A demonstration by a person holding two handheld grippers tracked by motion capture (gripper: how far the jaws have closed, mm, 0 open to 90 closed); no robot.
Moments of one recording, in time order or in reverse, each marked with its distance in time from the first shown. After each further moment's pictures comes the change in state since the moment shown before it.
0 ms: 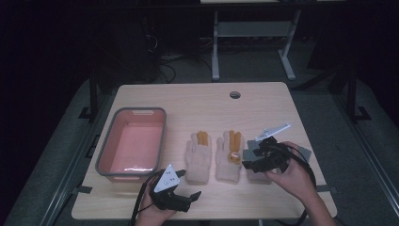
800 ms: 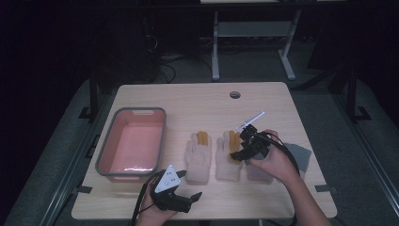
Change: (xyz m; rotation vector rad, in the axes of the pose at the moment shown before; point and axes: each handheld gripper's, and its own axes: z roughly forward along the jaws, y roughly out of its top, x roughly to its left) left arm -0.001 0.000 0.001 0.002 -0.001 0.002; right arm -0.007 0.044 0.044 0.120 -0.004 -0.040
